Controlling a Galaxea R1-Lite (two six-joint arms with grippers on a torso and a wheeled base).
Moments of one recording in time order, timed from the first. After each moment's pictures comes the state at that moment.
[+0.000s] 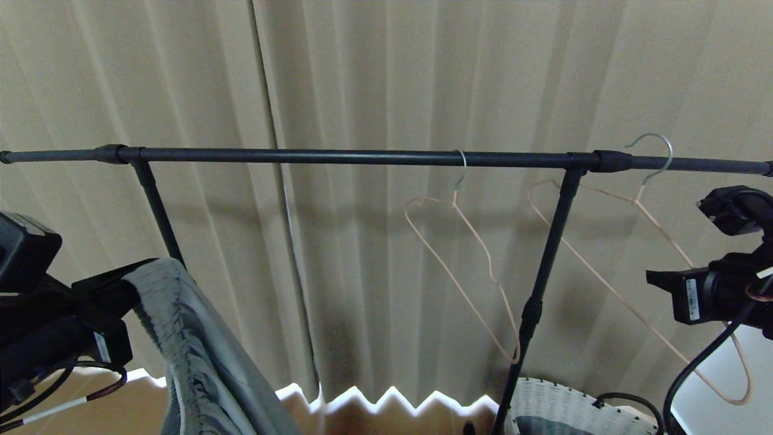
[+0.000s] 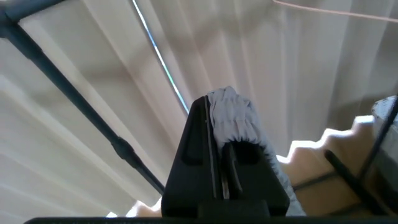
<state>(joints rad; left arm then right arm) -0.13 1.13 -0.33 -0.70 -0.16 0.35 0.12 1.31 -0.71 -0.04 -0.11 0.01</state>
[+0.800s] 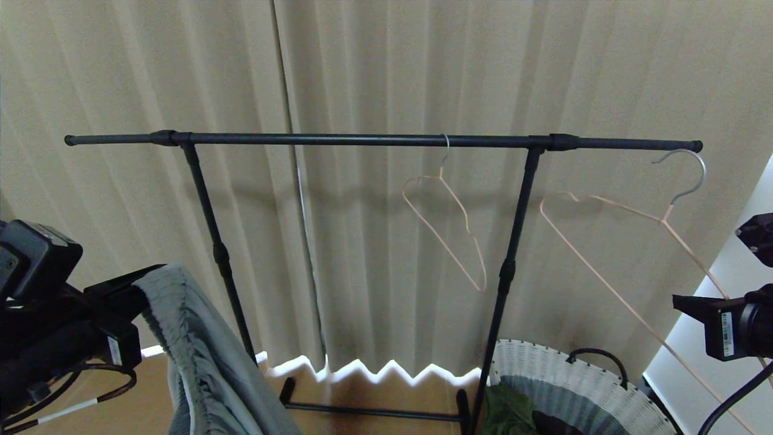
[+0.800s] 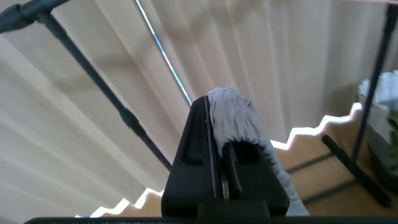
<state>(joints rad) -0.12 1.18 -0.30 -0.75 -0.16 0.37 0.11 1.20 -0.60 -0.04 -0.11 0.00</state>
